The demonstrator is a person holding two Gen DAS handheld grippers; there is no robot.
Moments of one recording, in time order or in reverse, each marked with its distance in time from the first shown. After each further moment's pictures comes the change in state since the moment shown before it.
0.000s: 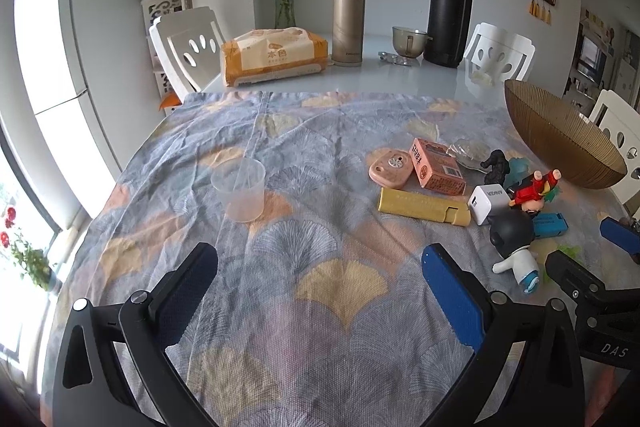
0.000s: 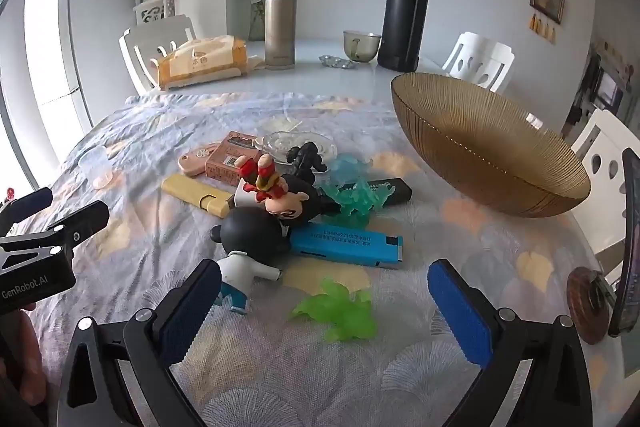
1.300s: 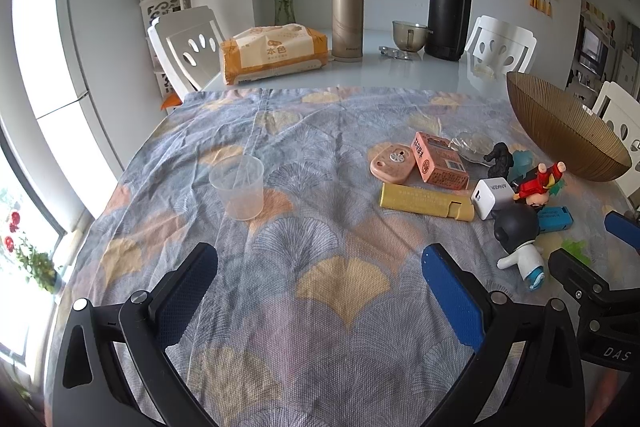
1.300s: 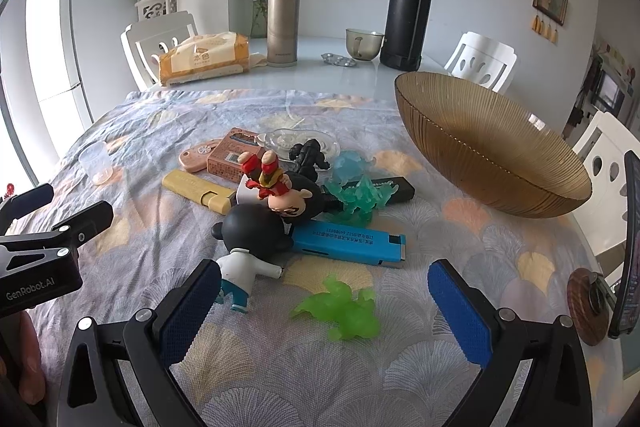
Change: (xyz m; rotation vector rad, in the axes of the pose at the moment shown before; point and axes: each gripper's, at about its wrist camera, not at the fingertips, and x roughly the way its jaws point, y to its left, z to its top) left arm 0.003 0.000 -0.002 0.011 0.008 0.010; right arm 0.001 0.003 0.000 -0.007 -0.003 0.002
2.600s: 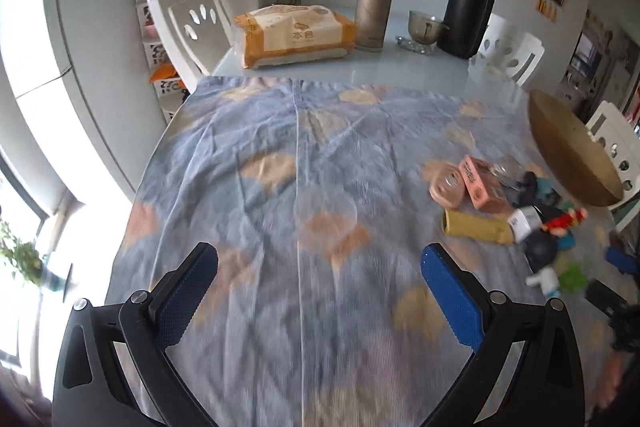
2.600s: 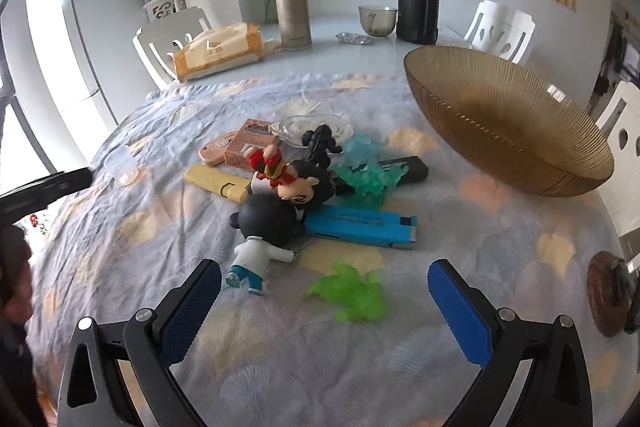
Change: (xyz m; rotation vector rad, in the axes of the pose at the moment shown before) left arm 0.026 0.071 0.049 -0.023 0.140 -0.089; right arm -0.011 -0.022 0.010 0.024 0.125 0.126
